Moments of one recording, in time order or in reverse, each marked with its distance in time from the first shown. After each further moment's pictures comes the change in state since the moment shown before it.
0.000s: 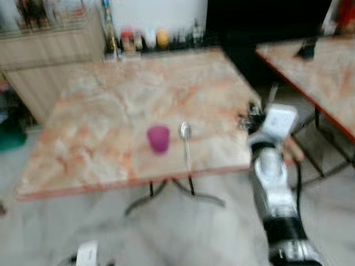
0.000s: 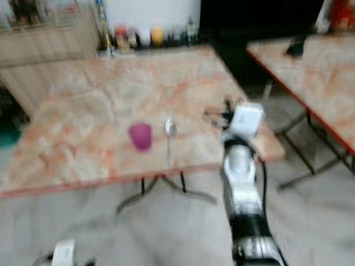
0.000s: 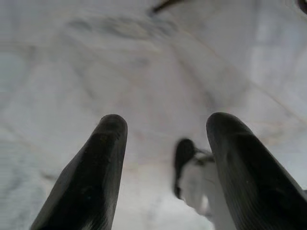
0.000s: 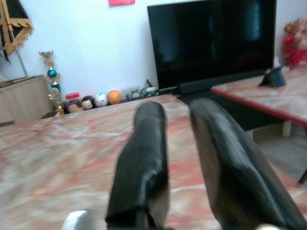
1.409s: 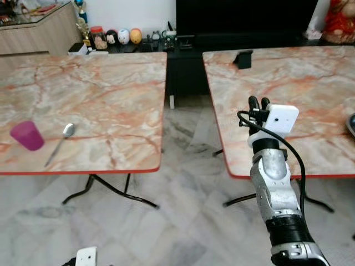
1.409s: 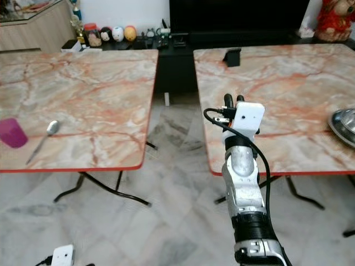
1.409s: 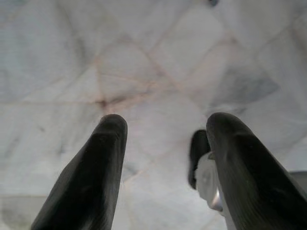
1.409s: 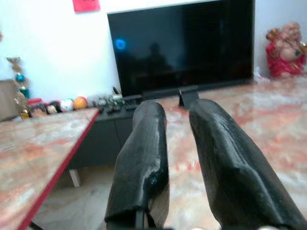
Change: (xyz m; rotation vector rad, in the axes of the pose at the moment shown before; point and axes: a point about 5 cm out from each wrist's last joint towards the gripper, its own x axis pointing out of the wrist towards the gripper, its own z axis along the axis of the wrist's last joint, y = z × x) left arm -0.001 -0.008 -0.011 -0.019 0.046 -0.009; right arm -0.004 -0.016 -0.001 -0.031 -0.002 -0.017
